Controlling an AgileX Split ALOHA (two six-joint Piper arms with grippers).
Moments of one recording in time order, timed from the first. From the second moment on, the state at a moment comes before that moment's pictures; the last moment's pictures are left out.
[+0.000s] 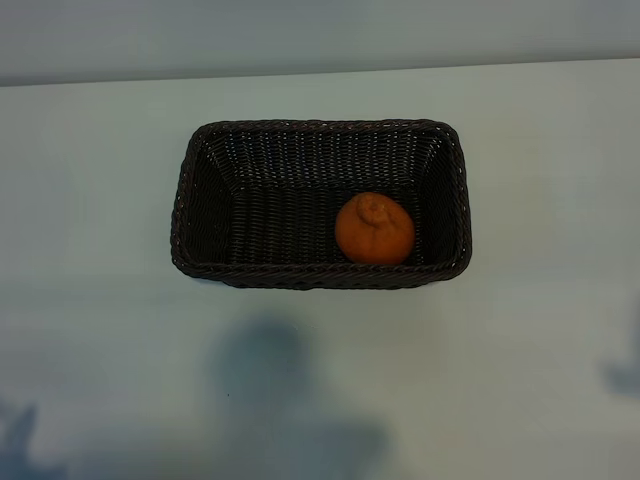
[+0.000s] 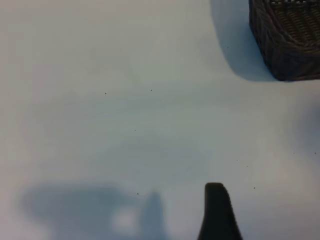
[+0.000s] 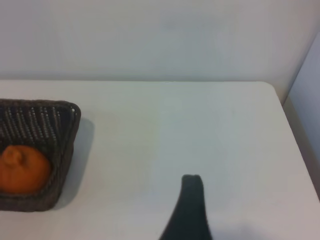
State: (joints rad) left arm -0.06 -0.01 -0.50 -0.05 1.09 0.05; right arm -0.04 0.20 -0.84 -0.07 1.03 0.10
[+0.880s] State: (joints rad) left arm -0.06 -0.01 -0.50 -0.05 1.09 0.05; right arm -0.04 -0.01 -0.62 -0.05 1.06 0.12
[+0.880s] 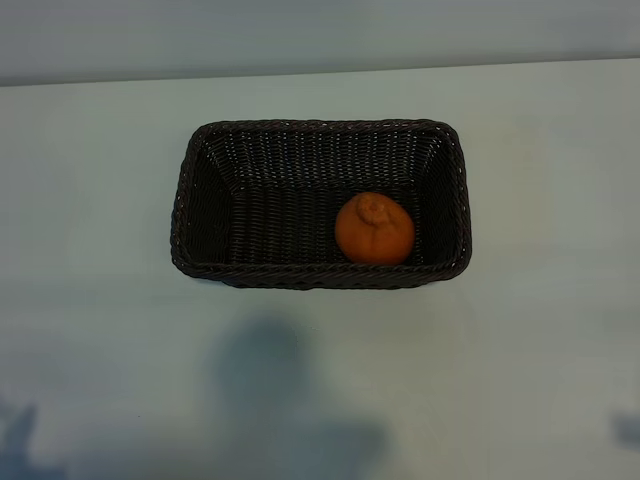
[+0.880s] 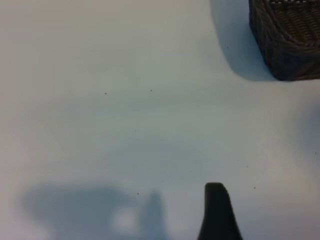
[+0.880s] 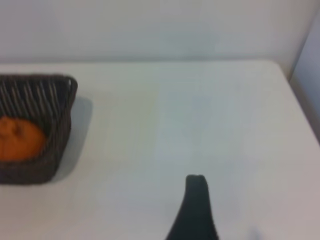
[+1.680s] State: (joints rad) left arm -0.06 -0.01 -0.50 -0.05 1.09 0.05; right arm -0.04 -0.01 -0.58 -0.01 1.11 0.04
